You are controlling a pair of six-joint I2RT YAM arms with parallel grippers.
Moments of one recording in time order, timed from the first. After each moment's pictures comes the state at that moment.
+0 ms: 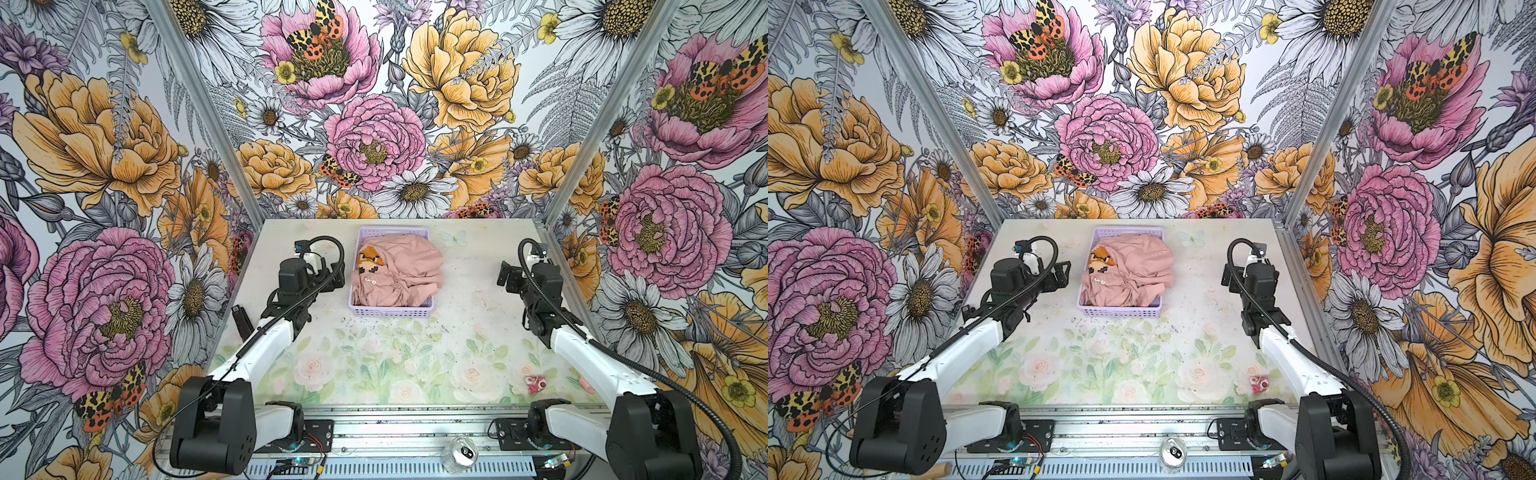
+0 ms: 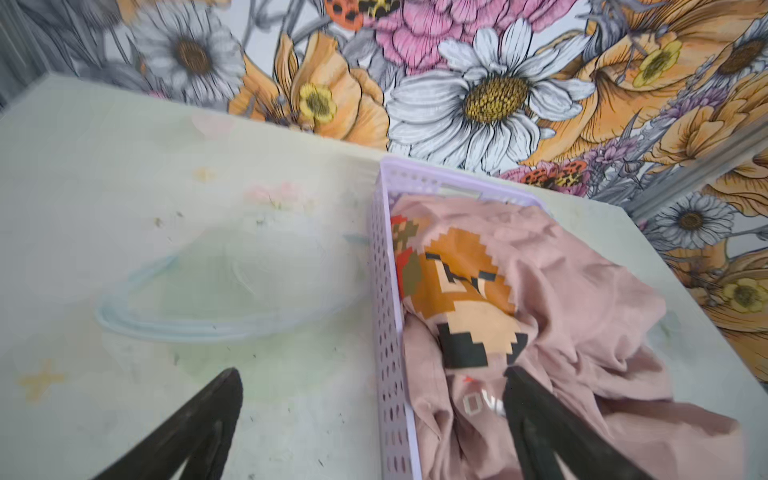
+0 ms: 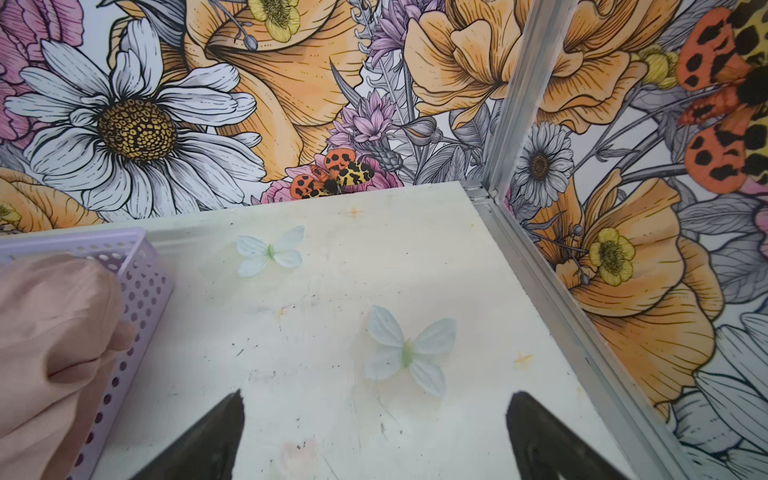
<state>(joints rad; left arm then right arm) -0.12 1.27 0.69 0.12 0.16 -0.35 0.08 1.12 0.64 0.07 0.19 0.12</state>
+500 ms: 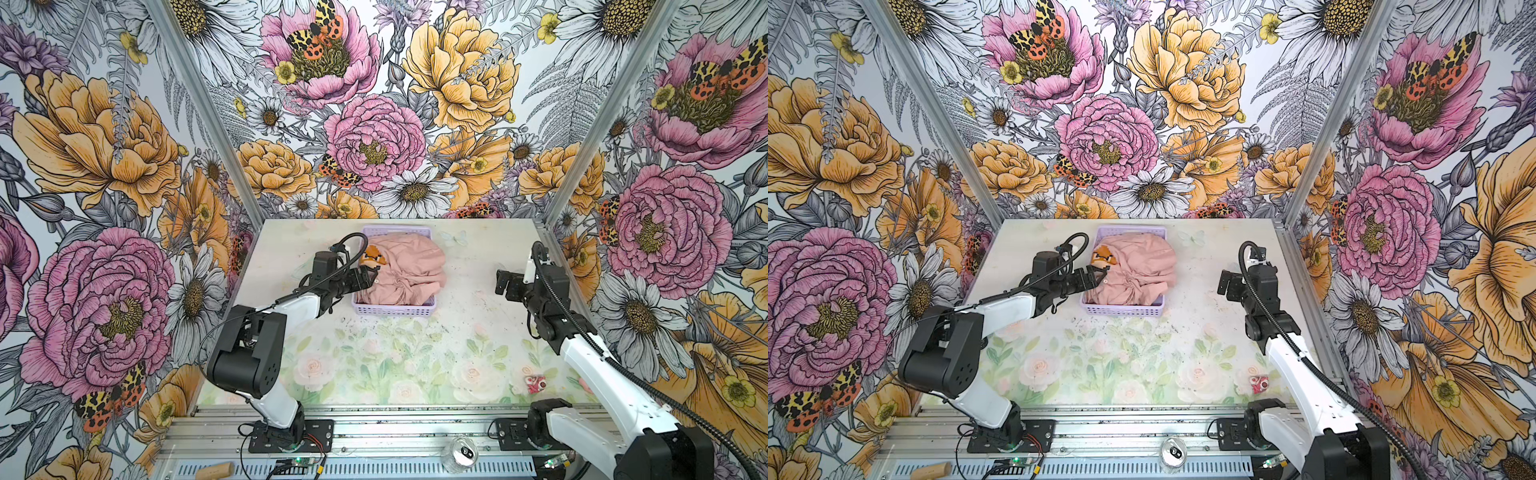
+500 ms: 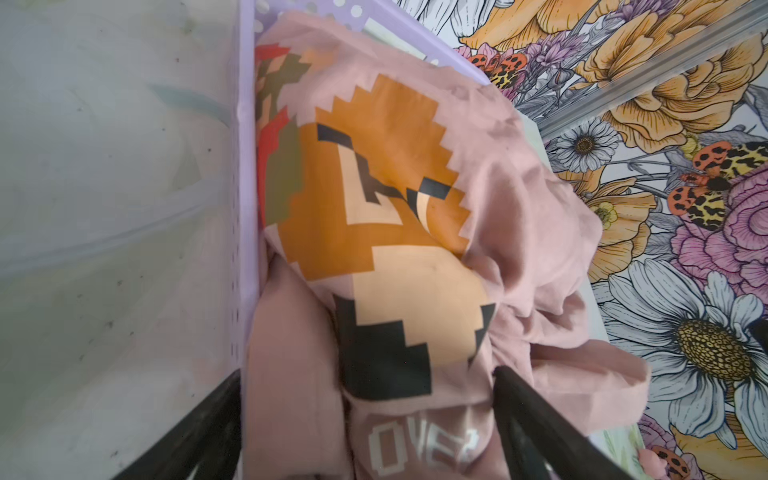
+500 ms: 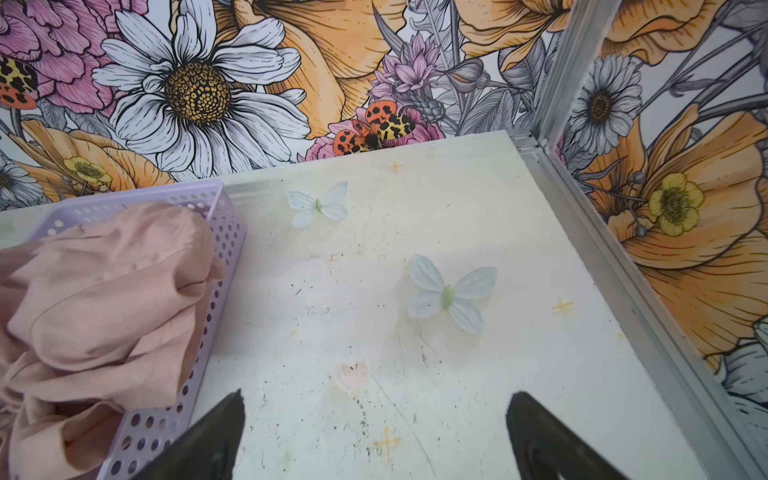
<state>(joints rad) -0.25 1.67 0.88 0.20 0.41 -0.52 0.11 1.01 0.70 -0.20 0.08 0.20</state>
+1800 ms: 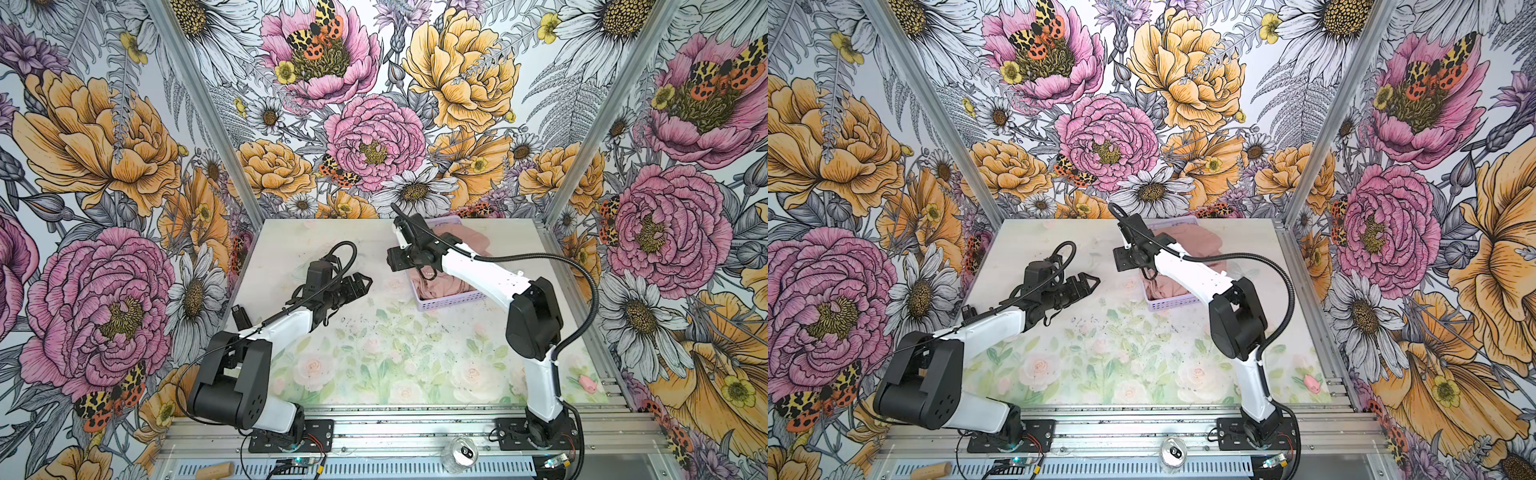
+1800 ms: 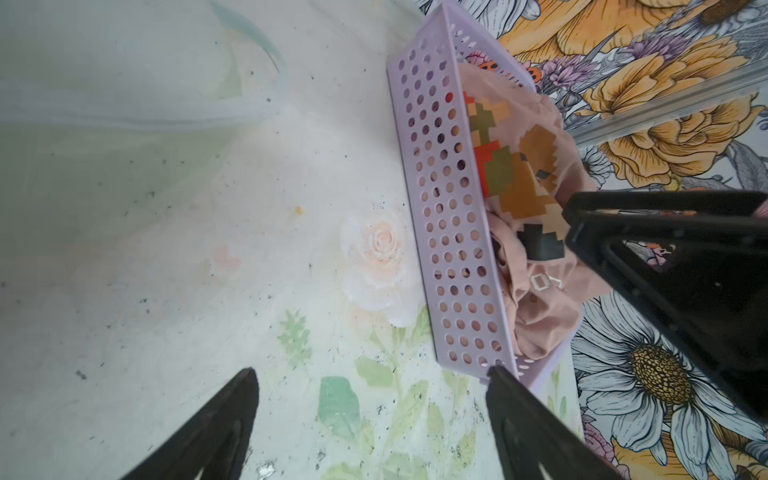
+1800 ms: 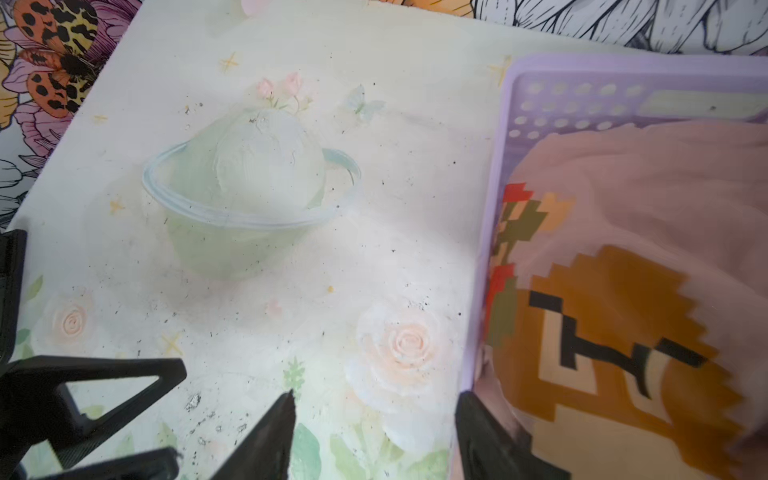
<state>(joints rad) -0.24 1.45 0.72 0.09 0.36 -0.68 0.64 2.11 1.92 -0.70 -0.01 0.29</state>
